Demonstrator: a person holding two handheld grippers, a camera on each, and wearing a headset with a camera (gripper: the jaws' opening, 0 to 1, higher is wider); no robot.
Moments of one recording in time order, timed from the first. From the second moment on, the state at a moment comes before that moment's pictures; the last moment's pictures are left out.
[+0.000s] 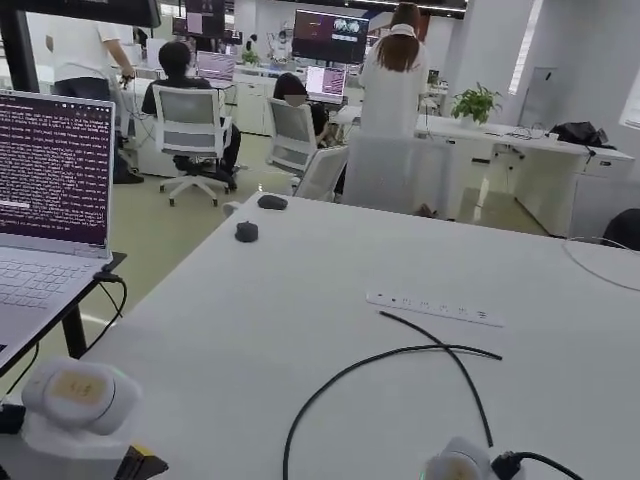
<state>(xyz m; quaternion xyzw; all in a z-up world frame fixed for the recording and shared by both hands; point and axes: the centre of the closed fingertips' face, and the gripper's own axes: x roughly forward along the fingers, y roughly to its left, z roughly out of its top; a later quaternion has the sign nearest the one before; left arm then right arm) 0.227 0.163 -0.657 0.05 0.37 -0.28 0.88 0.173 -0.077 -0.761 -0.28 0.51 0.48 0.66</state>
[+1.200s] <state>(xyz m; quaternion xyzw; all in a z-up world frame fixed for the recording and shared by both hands) 0.218 0.156 -0.666 0.14 0.40 -0.32 0.85 0.175 -0.057 -0.748 -0.25 0.49 0.51 0.67</state>
